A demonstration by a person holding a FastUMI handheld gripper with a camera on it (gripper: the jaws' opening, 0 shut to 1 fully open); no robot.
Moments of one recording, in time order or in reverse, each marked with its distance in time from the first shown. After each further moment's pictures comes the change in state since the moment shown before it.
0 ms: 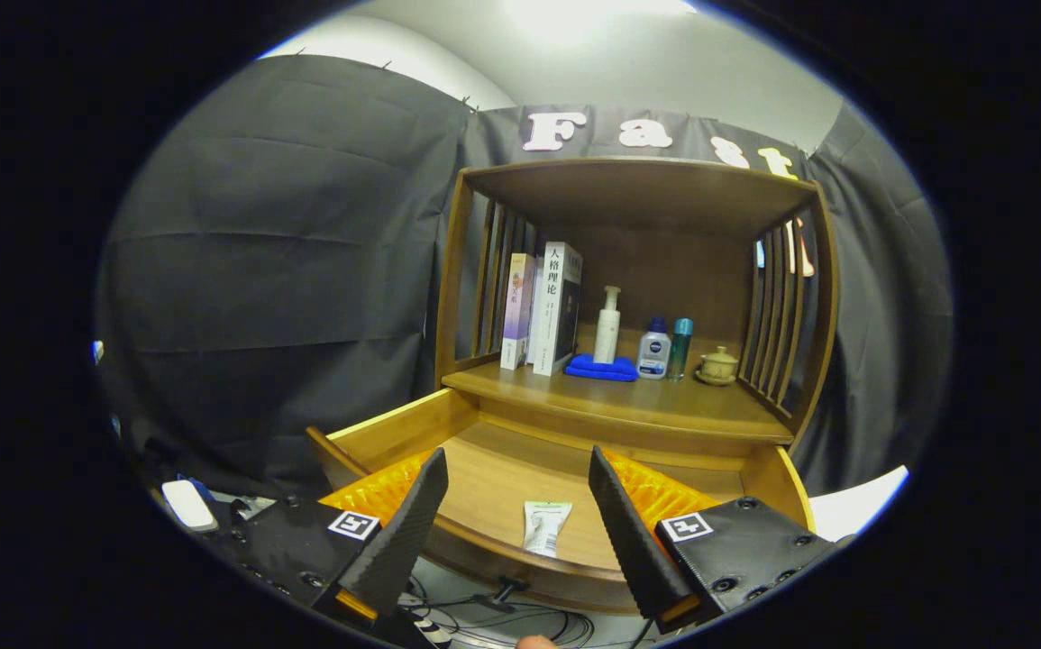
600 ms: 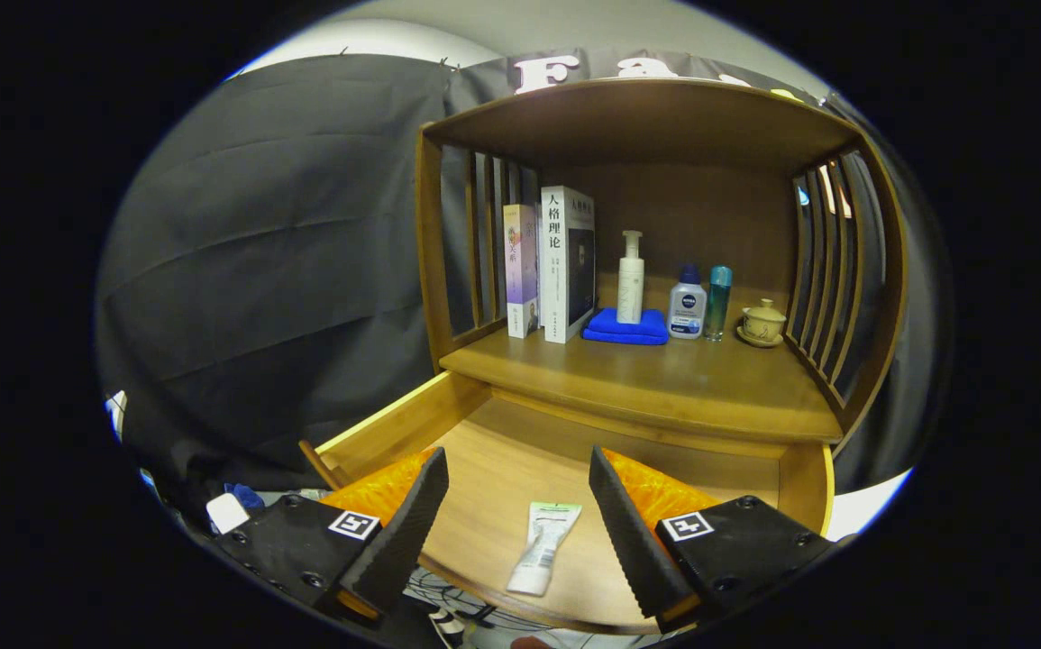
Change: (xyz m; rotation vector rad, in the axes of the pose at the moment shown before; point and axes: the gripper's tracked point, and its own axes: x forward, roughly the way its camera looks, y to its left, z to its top) arm 0.065 -0.030 0.008 0.059 0.207 0.107
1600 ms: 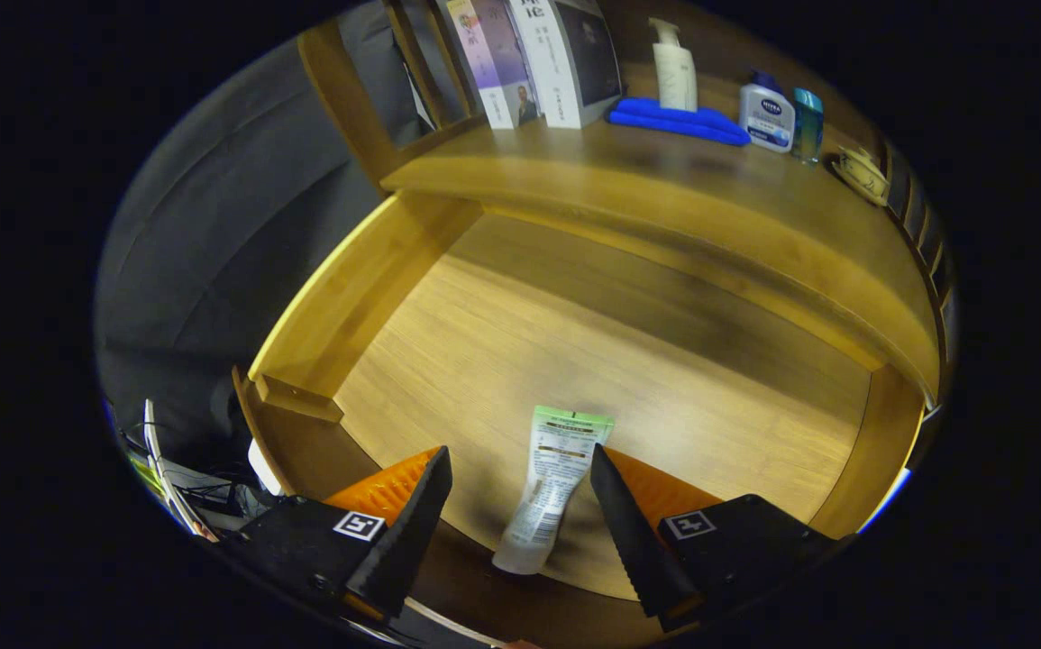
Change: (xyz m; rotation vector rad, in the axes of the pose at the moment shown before) arm 0.068 0.001 -0.117 0.136 0.745 0.141
